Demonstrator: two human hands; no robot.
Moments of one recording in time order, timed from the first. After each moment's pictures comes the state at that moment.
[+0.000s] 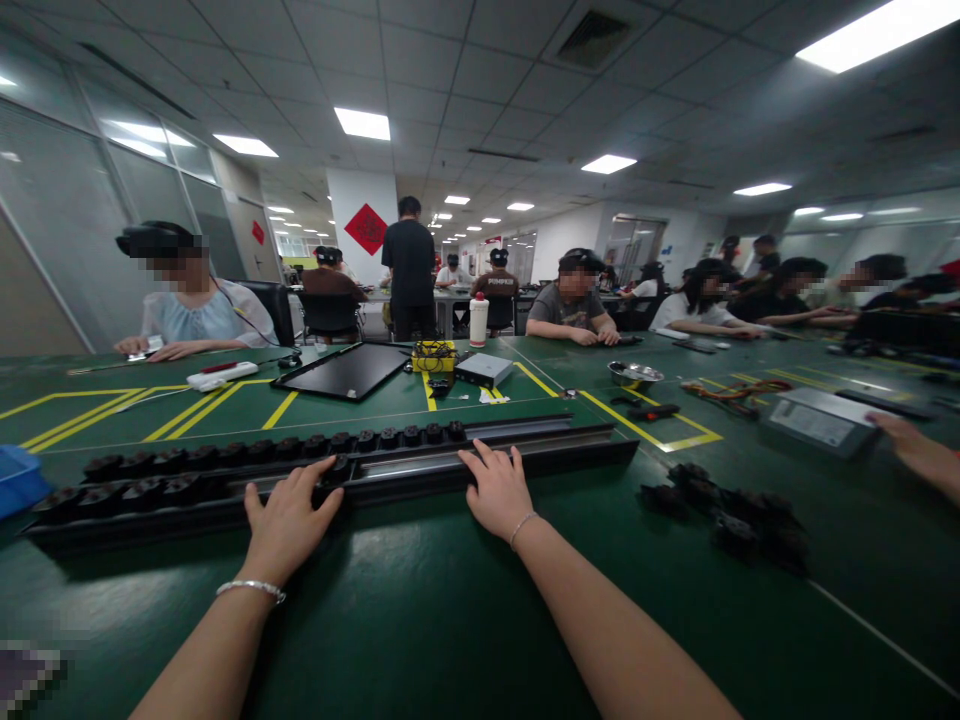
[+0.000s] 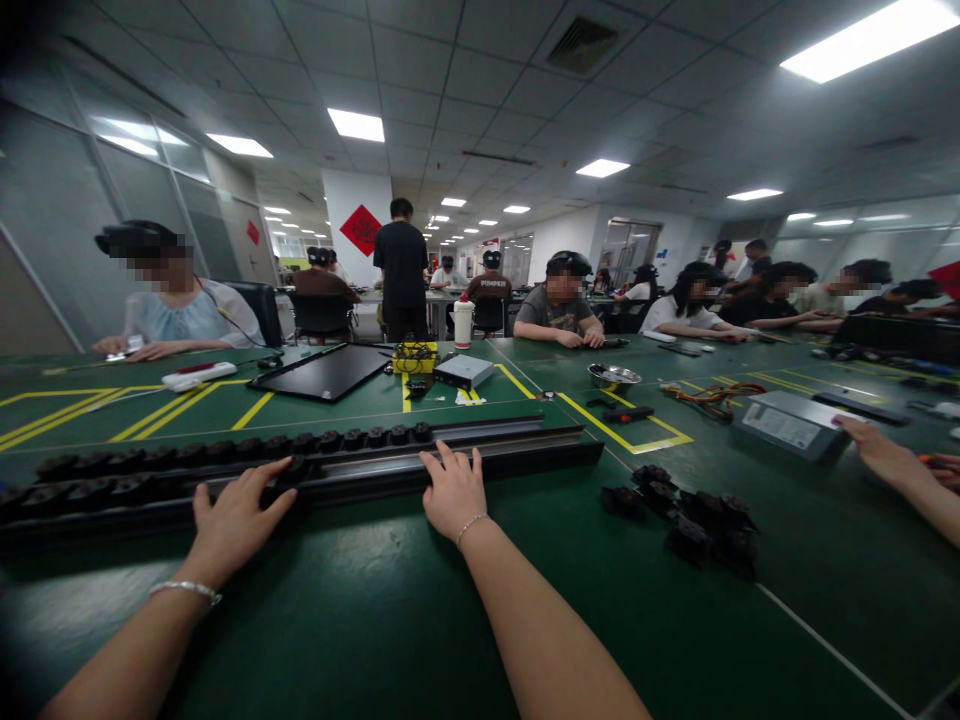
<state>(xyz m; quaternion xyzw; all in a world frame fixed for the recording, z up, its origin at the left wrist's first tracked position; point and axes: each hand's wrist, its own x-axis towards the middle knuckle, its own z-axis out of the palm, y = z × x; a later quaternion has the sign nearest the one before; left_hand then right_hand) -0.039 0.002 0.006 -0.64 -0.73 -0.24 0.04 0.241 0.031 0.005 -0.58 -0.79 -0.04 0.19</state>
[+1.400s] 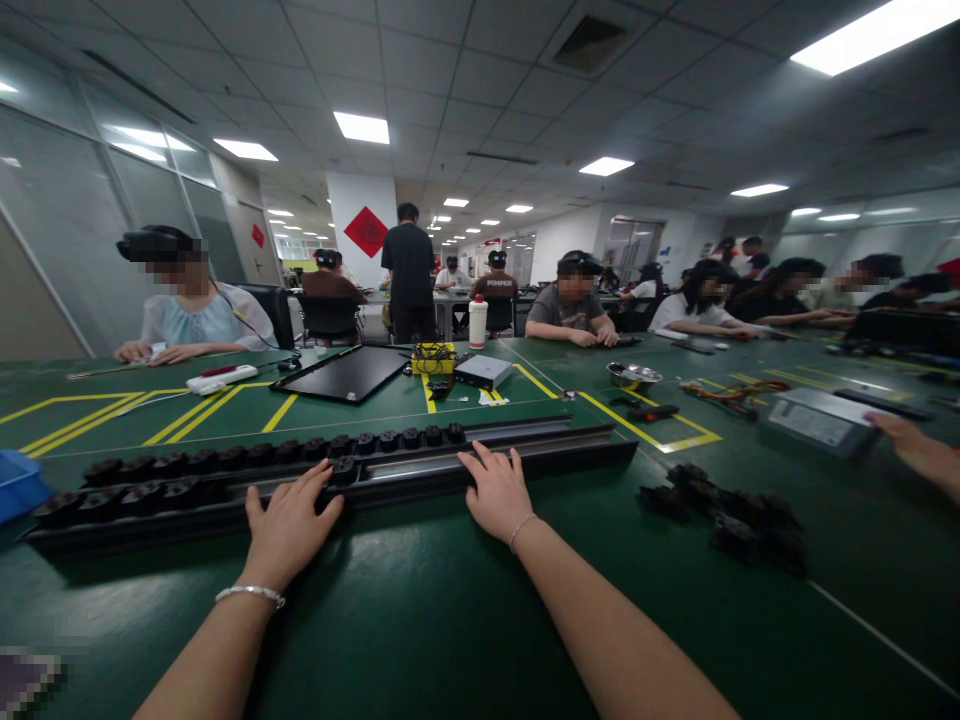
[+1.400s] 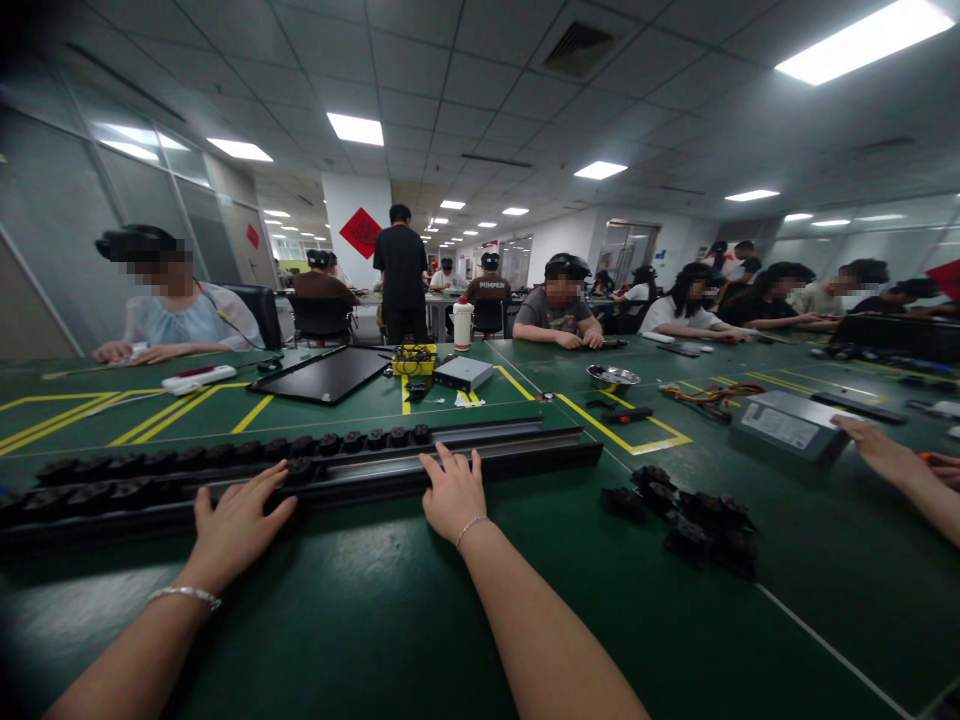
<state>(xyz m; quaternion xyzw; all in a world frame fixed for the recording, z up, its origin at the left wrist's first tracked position) -0.043 0.005 -0.003 -0.65 -0.74 -0.18 0.08 0.241 0.034 0.002 -0.57 -0.79 -0.04 0.21</state>
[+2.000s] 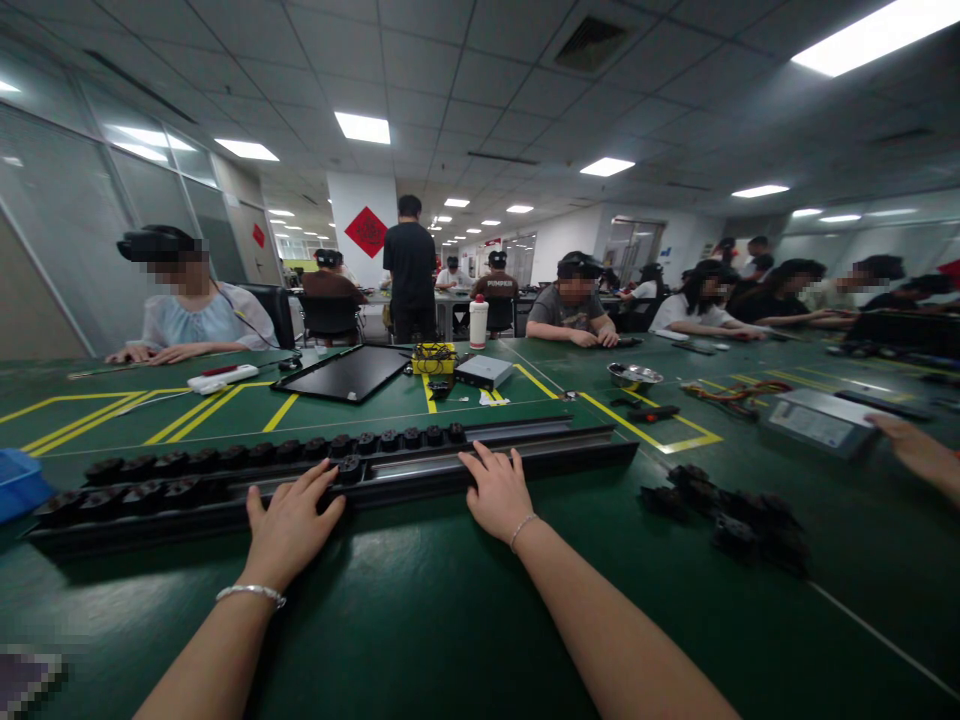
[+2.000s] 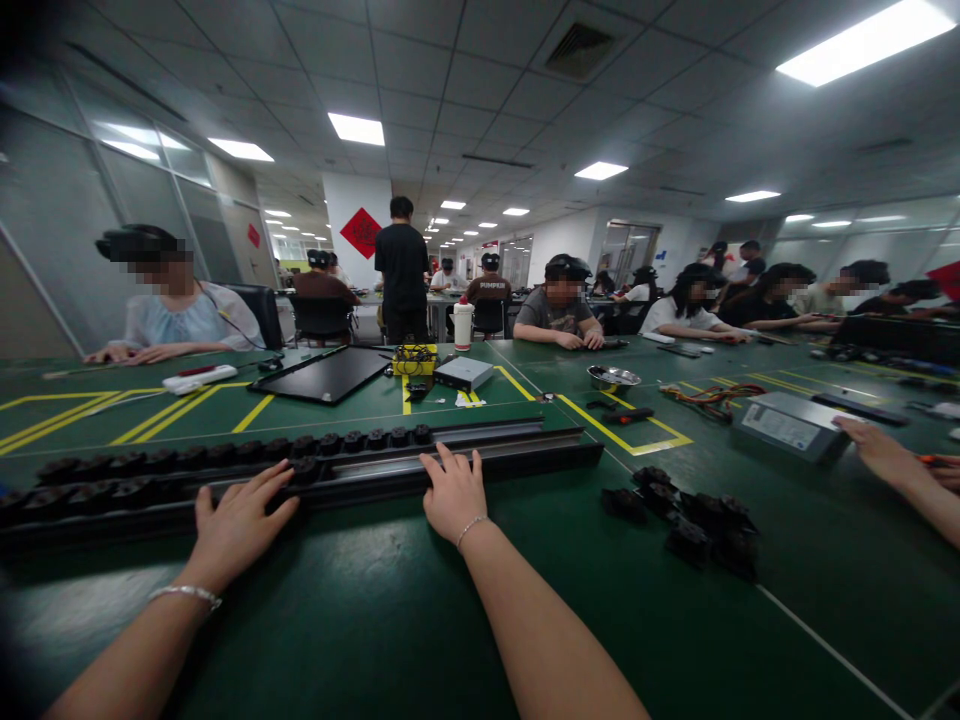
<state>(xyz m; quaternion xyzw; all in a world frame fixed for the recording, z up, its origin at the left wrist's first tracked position) -0.042 0.005 -0.002 -0.65 -0.73 -0.18 0.08 0.241 0.033 0.003 -0.57 -0.79 -0.04 0.20</state>
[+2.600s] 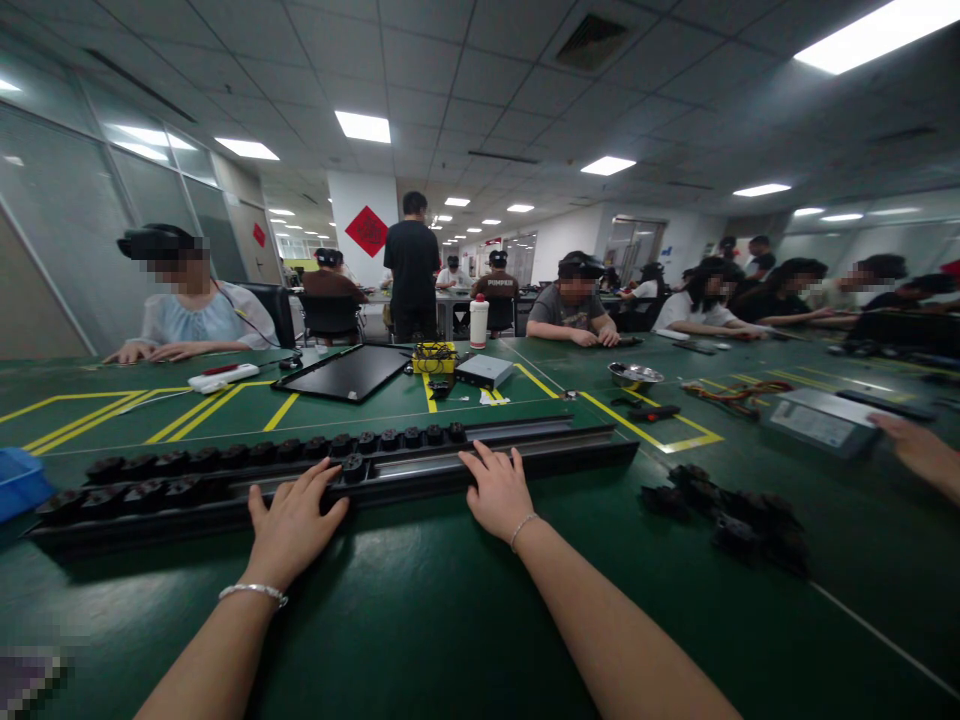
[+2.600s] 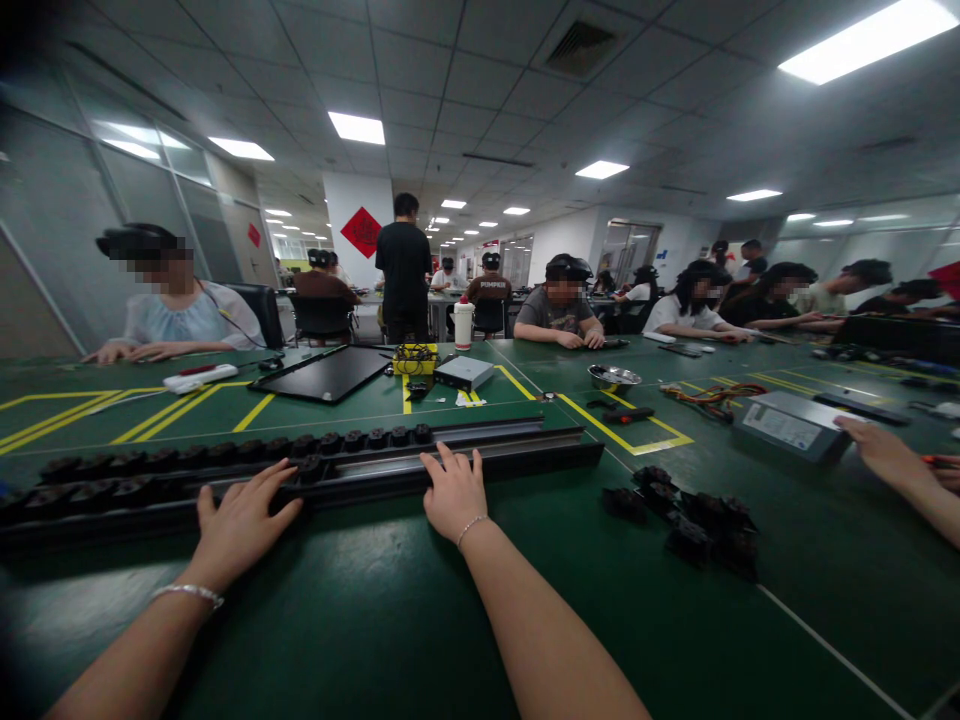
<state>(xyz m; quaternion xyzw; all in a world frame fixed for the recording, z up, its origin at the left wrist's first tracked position) -0.038 0.003 0.001 -0.65 -0.74 -0.17 0.08 0.241 0.032 0.005 -0.57 -0.79 -0.04 0.20</state>
